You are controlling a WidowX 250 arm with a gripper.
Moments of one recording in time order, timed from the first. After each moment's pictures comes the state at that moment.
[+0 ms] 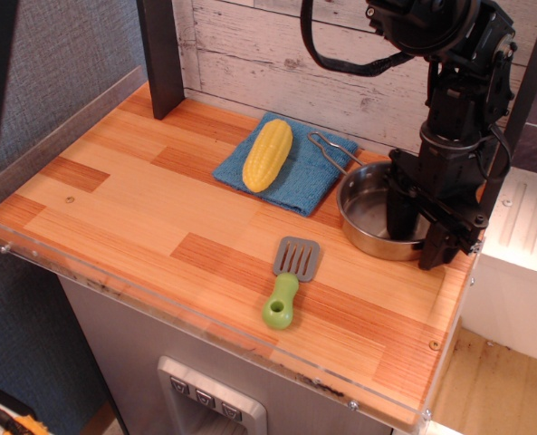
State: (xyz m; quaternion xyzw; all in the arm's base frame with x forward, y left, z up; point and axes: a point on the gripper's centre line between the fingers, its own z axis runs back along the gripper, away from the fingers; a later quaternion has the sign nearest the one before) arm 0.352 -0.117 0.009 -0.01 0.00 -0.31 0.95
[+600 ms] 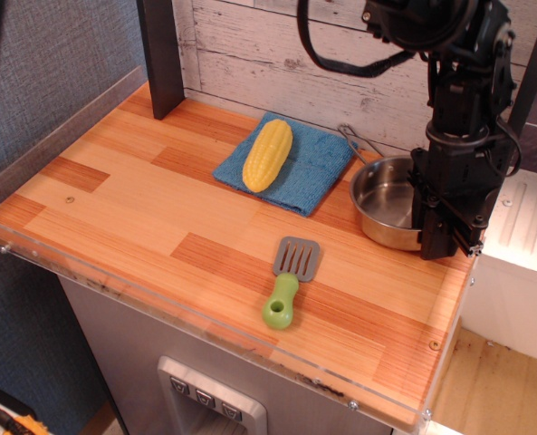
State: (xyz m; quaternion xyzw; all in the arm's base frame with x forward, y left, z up) arm 0.342 -0.138 0.017 -0.08 -0.01 -0.45 0.89
